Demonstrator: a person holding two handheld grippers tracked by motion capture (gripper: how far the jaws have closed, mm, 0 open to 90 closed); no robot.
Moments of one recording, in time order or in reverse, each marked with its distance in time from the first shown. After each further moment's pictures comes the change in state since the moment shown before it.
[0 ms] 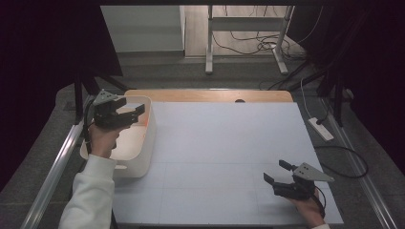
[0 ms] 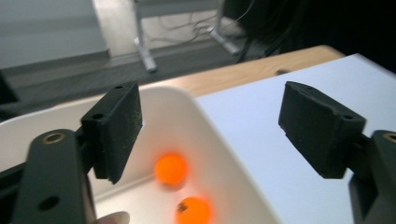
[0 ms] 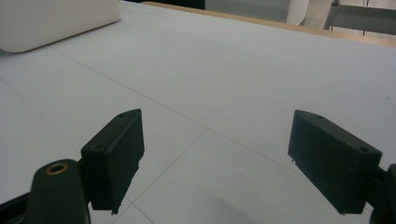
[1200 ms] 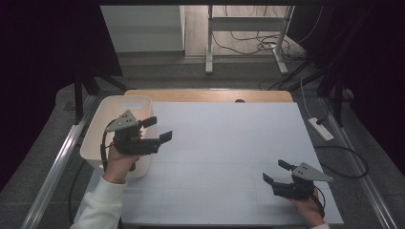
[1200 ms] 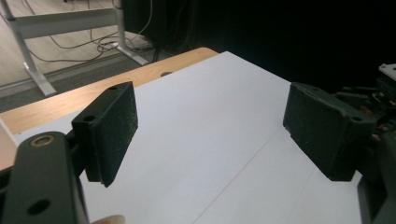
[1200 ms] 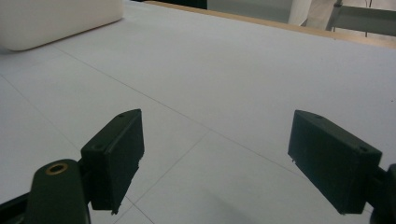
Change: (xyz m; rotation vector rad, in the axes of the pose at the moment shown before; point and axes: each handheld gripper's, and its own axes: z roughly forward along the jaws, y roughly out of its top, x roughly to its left) left arm -0.079 -0.025 -0.015 -0.025 -0.340 0.104; right arm 0.001 0.000 0.001 0.002 0.007 -0.007
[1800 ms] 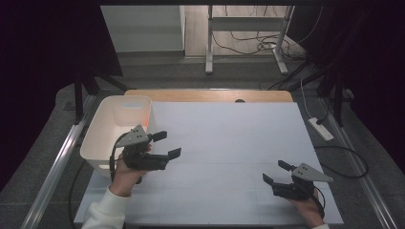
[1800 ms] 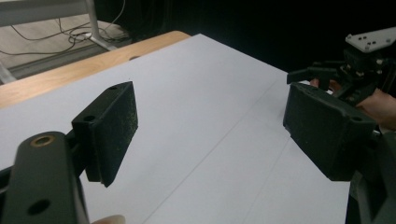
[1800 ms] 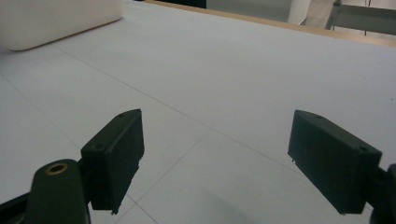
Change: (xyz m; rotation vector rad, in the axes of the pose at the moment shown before) left arm -0.026 -0.027 0.010 0.043 -0.081 0.025; right arm 0.002 0.000 0.000 0.003 0.000 0.003
